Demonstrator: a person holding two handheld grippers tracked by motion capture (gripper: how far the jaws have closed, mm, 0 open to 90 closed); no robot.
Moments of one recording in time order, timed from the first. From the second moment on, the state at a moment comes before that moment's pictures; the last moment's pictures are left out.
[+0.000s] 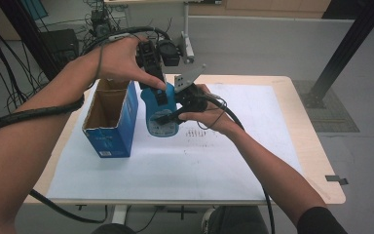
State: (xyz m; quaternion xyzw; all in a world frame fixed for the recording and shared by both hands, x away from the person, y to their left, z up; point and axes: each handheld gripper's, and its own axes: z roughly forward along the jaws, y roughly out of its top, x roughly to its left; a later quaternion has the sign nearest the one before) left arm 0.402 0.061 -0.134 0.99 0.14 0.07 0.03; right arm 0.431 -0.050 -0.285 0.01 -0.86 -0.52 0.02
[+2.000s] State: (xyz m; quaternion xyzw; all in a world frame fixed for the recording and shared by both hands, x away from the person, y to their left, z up) left arm 0.409 0.057 -0.148 0.99 0.13 0.04 0.01; right arm 0.425 -0.051 -0.276 0.04 -0.85 -0.52 0.02
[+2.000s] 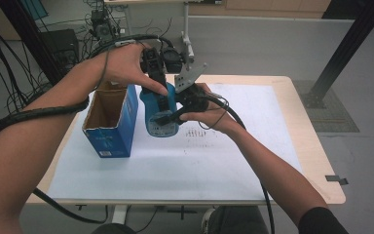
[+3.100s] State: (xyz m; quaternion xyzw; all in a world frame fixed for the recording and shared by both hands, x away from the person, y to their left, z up) left arm 0.407 0.055 -0.145 0.99 0.13 0.04 0.01; right arm 0.424 -0.055 -0.274 0.03 -0.85 -0.52 0.02
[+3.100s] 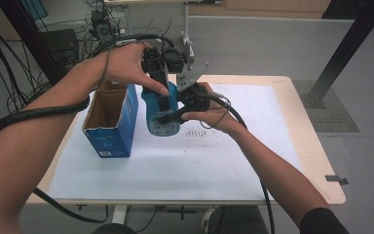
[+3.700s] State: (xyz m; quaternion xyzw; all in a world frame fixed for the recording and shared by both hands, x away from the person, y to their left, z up) left arm 0.406 0.055 -0.144 0.99 0.13 0.05 0.01; right arm 0.424 -0.055 -0.274 0.03 -0.85 -0.52 0.02
